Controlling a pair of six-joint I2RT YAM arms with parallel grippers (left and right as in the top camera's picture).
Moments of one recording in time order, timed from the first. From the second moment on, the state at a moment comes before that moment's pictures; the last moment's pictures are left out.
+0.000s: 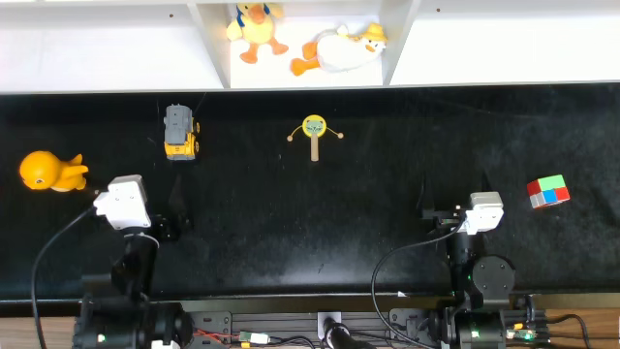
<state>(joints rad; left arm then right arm) 0.05 0.33 0.38 -0.42 -0.02 -0.08 0.01 0.01 0.02 -0.02 -0.03 0.00</state>
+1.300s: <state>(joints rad) 0.91 1.04 0.85 -0.85 0.66 0.47 0.01 0.01 0.02 -0.02 -0.03 0.00</state>
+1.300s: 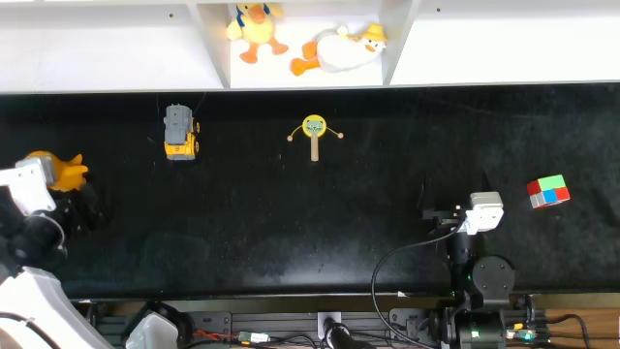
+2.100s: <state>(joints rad) 1.02 1.35 1.14 -0.97 0.35 0.84 0.01 0.01 0.02 -0.02 -0.03 0.00</state>
